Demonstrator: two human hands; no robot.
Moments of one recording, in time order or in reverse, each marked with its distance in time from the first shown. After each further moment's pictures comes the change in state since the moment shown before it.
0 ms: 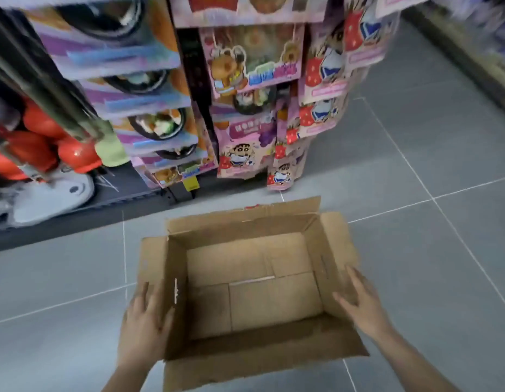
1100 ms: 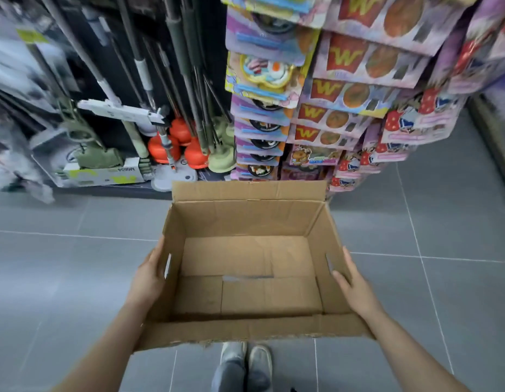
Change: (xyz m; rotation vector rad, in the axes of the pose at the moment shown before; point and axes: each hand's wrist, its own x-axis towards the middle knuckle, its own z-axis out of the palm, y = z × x) left_hand -0.178 -0.006 -0.299 -0.436 0.146 -0.214; right_hand -0.186 -0.196 -0.179 0.072 -0.137 -0.307
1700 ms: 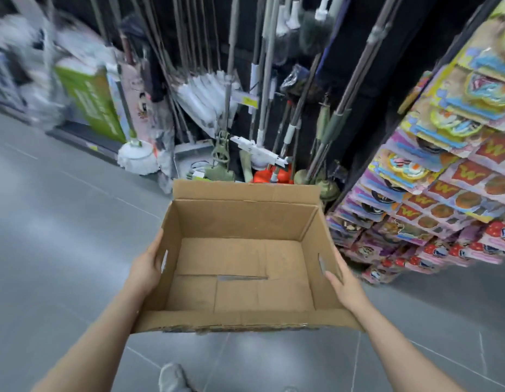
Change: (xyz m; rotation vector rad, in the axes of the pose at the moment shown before) left_hand -0.116 -0.140 -0.238 -0.092 0.316 -0.204; right_hand -0.064 -0.260 0.110 -0.031 -0.248 -0.335
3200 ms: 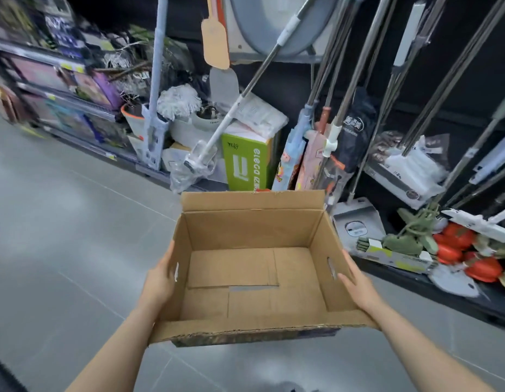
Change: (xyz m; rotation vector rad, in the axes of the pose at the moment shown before) left_hand 0.400 -0.550 -0.565 0.042 0.078 -0.039; right_hand 0.226 -0.578 0.649 -0.070 -0.041 -0.005
